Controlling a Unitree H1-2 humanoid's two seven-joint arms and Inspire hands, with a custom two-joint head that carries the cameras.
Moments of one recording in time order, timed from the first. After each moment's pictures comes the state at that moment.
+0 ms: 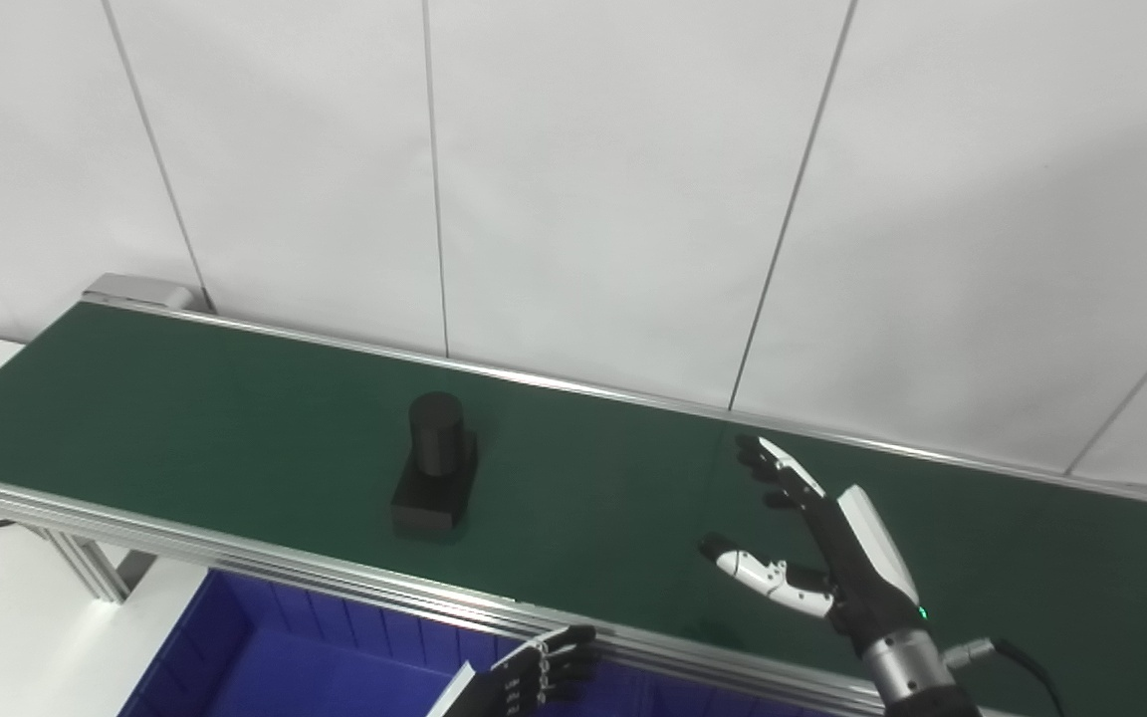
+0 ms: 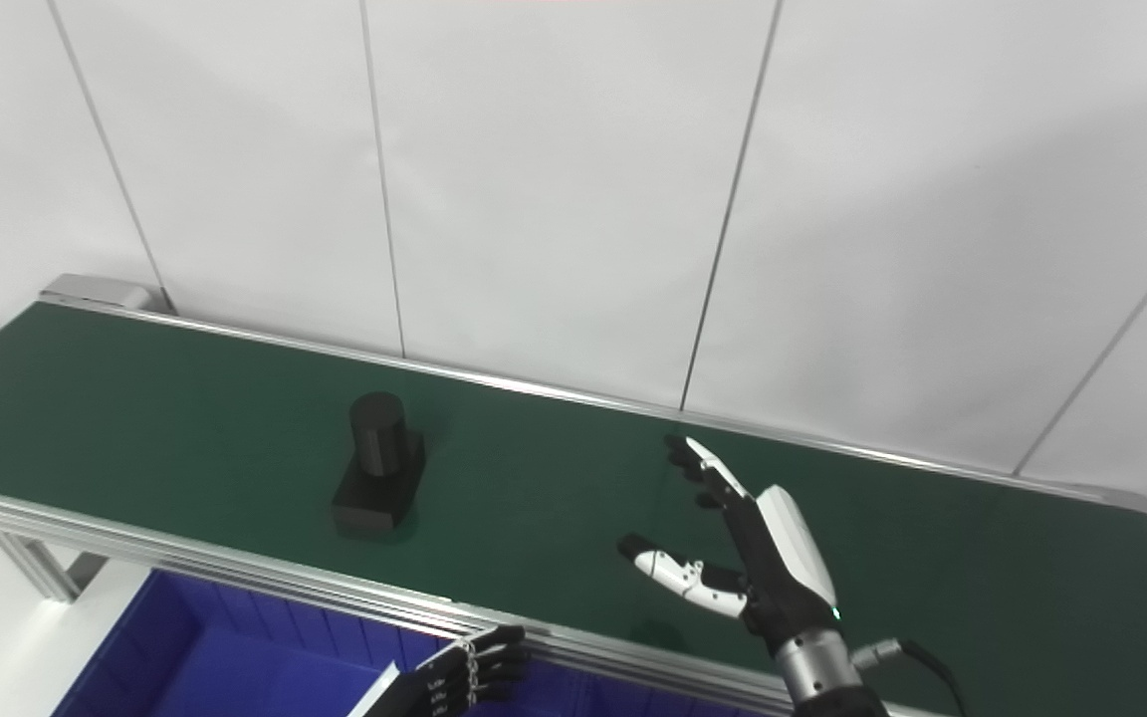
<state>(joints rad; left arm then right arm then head) 0.16 0.03 -0.20 0.23 -0.03 -0.37 -0.27 -0.21 -0.18 0.19 -0.06 -0.43 0.02 0.14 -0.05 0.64</state>
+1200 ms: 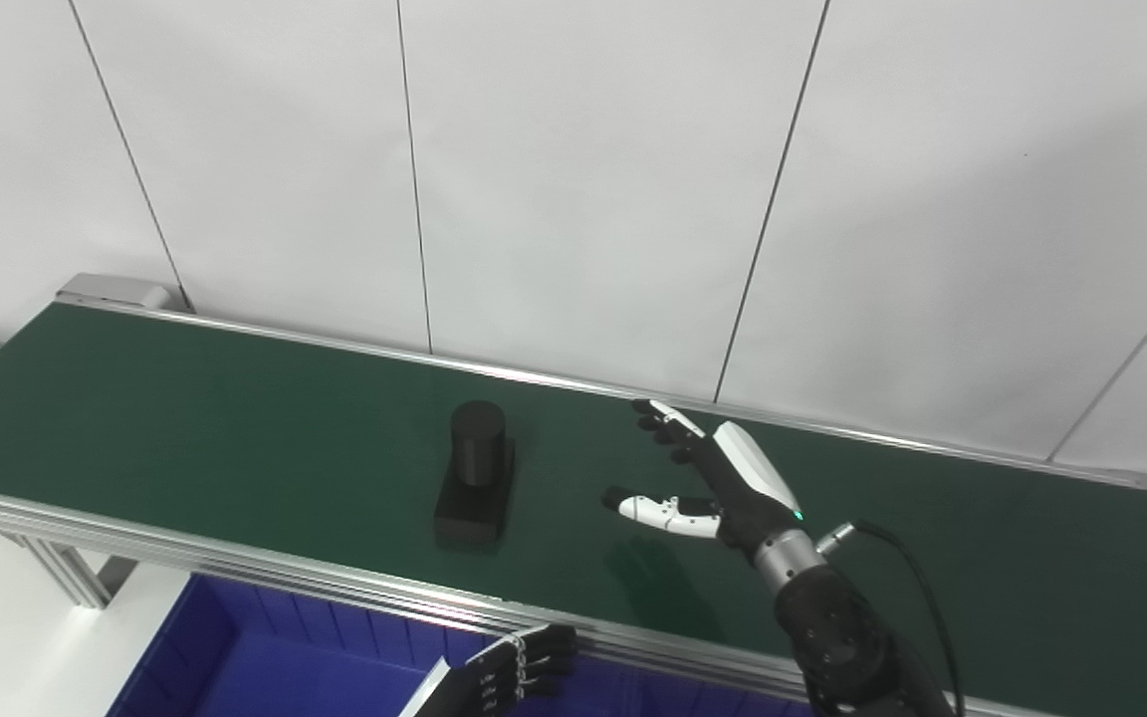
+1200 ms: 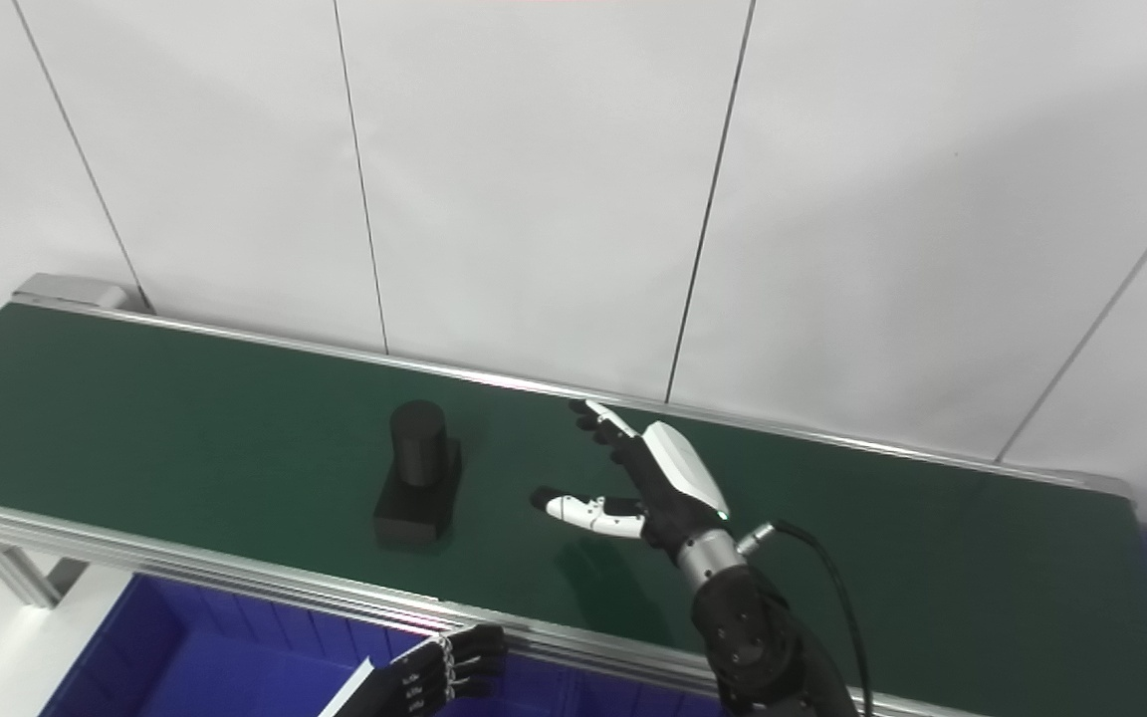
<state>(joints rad) 0.17 0.06 -0.20 0.22 -0.08 -0.36 -0.30 -0.47 -0.11 0.31 0.32 -0.50 0.03 0.15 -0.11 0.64</state>
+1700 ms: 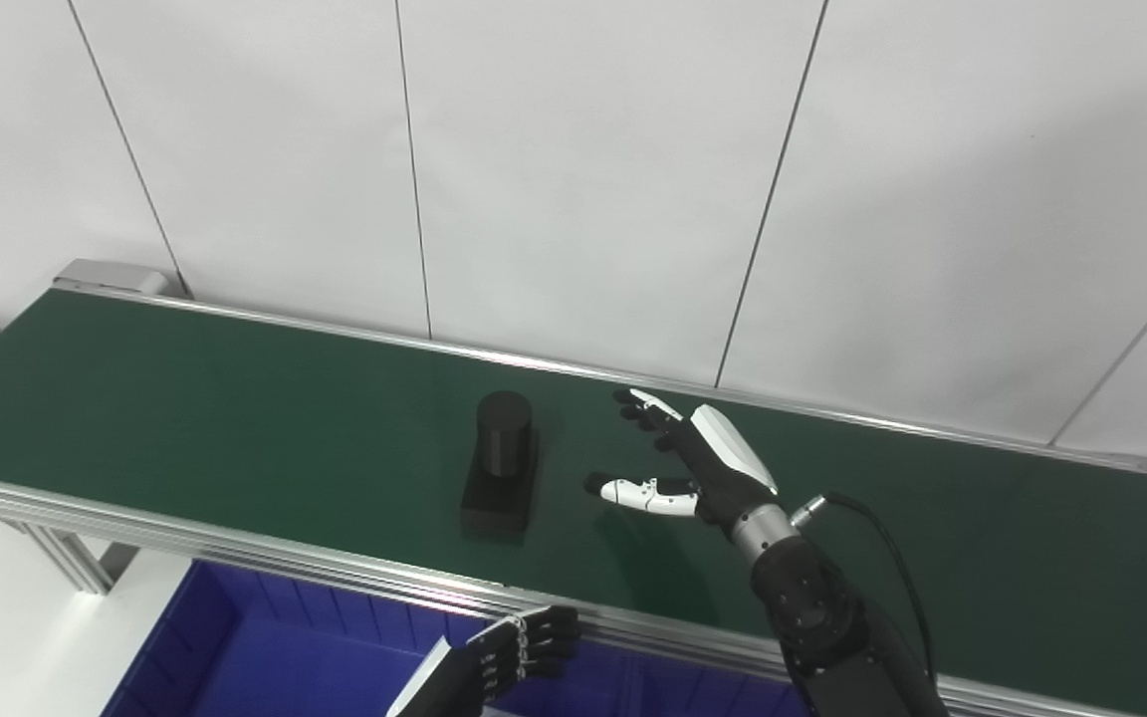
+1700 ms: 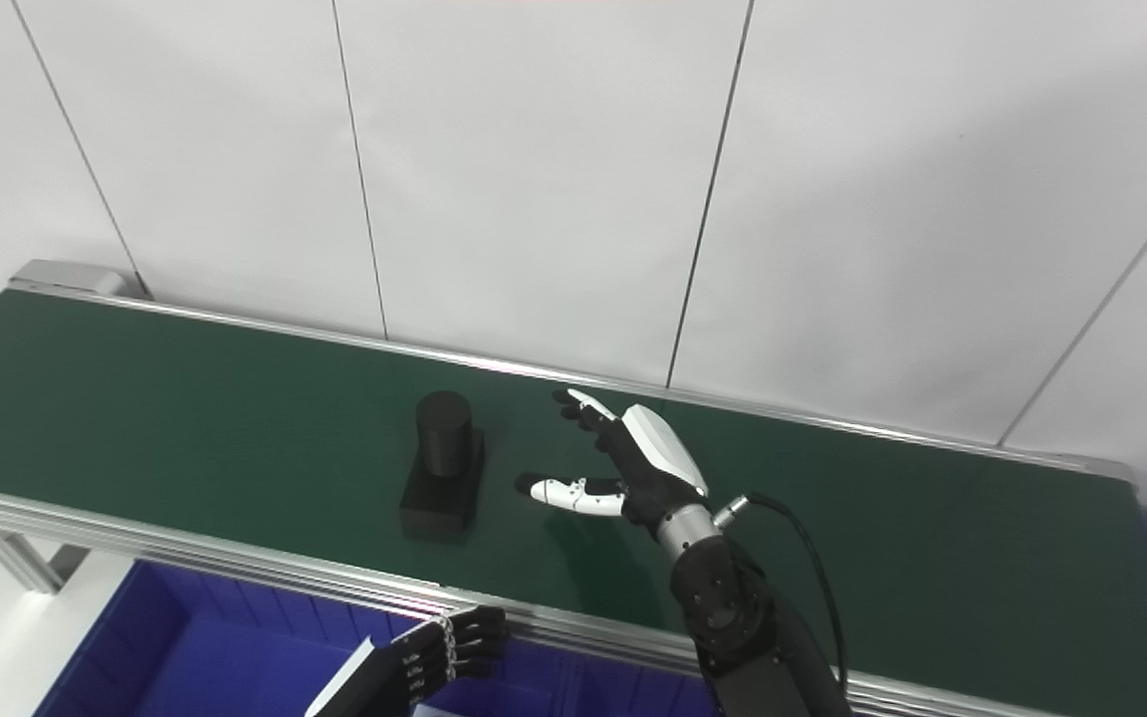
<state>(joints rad) 0.18 0.06 -0.21 0.19 -0.07 -0.35 -0.30 -0.52 -0.09 0.33 0.41 -0.51 0.03 0.12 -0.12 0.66</state>
